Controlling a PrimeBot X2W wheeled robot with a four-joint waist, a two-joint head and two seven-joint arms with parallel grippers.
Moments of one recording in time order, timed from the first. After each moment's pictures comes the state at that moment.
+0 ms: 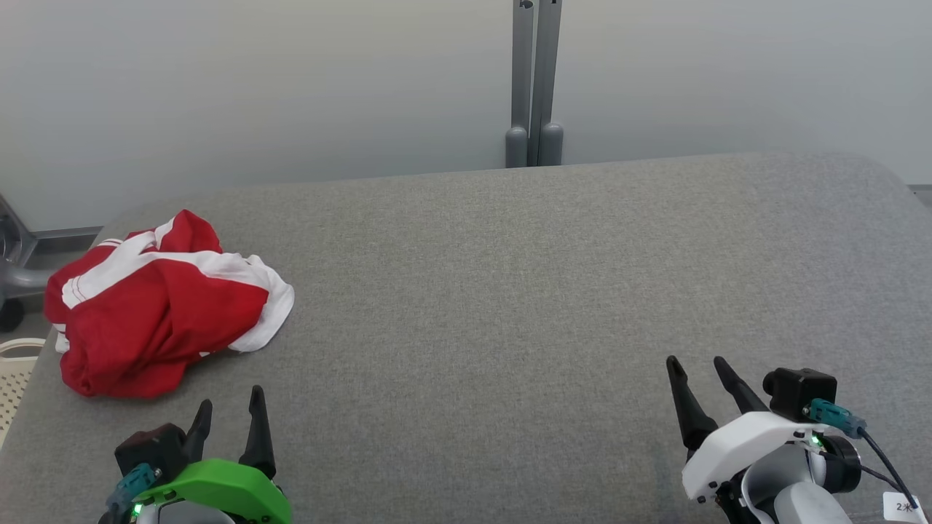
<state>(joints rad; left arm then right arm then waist) -0.06 0.18 -0.19 0.37 -0.54 0.07 -0.15 -0.09 -0.04 0.03 0.33 0.32 0.13 -0.05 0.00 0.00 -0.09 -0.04</state>
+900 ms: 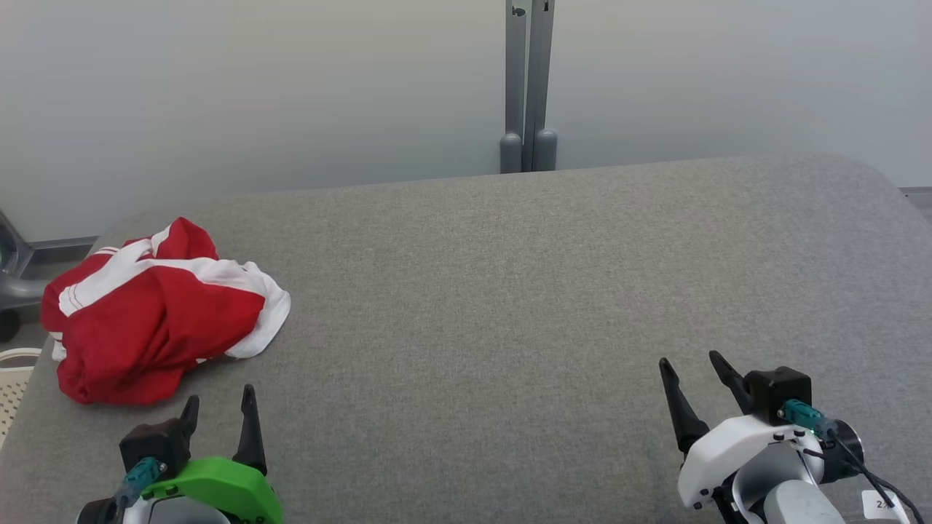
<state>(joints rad) -0.06 0.21 -0.20 0.35 -0.44 0.12 -0.12 -0.09 -0.05 0.04 0.34 0.12 0.13 -0.07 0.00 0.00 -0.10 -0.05</state>
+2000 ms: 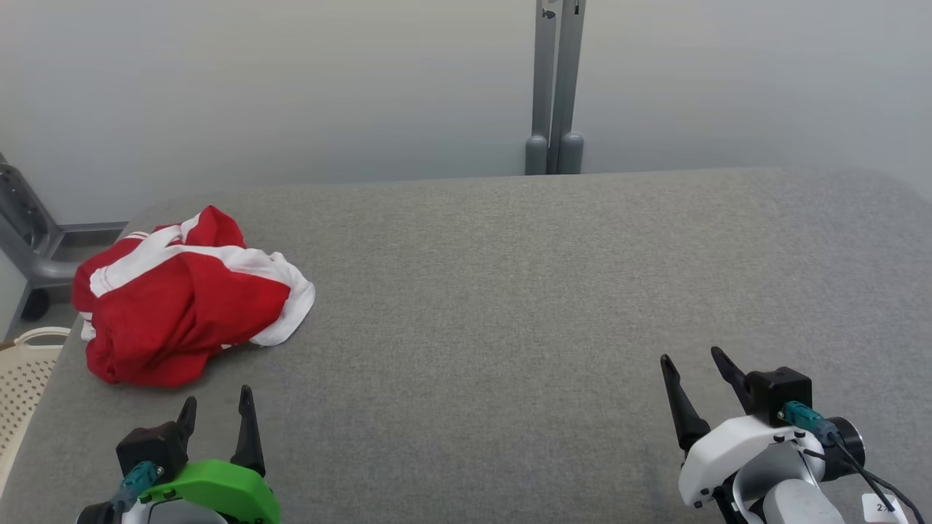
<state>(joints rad) -0.06 0.22 -0.21 0.35 -0.45 0.13 -0.14 -0.10 -0.05 0.04 0.36 0.08 0.13 -0.11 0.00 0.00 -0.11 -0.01</state>
